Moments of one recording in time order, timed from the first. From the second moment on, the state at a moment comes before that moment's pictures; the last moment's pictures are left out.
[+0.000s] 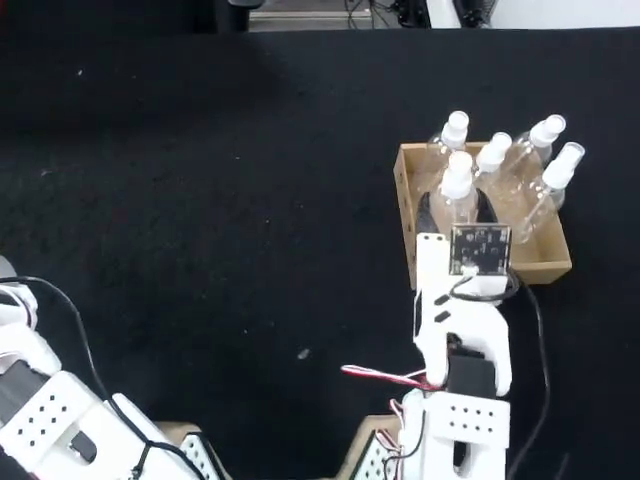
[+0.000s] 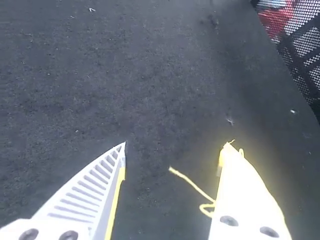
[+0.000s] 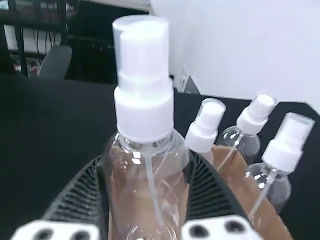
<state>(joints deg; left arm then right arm) -56.9 -72.6 70.2 41.6 26.3 8.9 -82.9 89.1 16.0 11.1</state>
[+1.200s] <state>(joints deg) -57.2 -72.6 70.2 41.6 26.3 9.1 -44.6 89.1 -17.5 5.1</state>
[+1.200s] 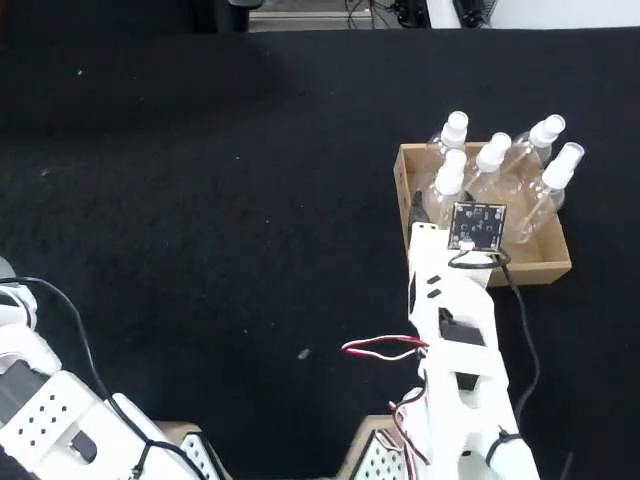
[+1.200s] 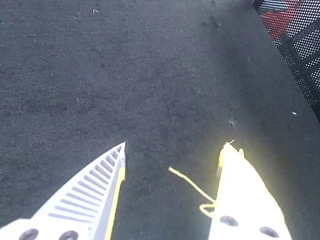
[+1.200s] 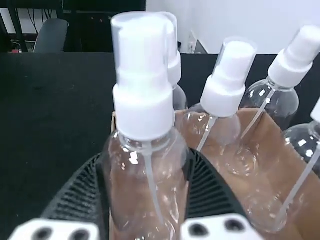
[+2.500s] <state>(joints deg) -57.2 -72.6 70.2 41.6 26.3 10.7 -44.5 91.6 -17.5 5.1</state>
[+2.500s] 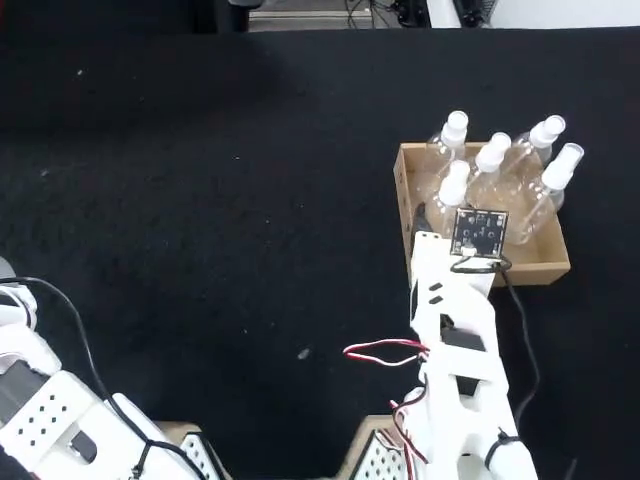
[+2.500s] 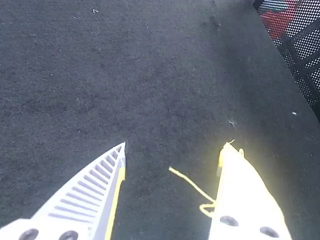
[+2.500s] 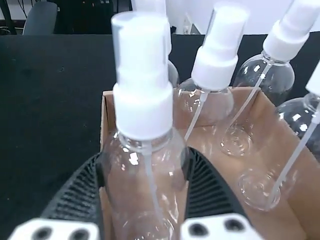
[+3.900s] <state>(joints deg) -57.3 -72.6 70.2 41.6 26.3 11.1 -37.1 88.9 -18.4 5.6</state>
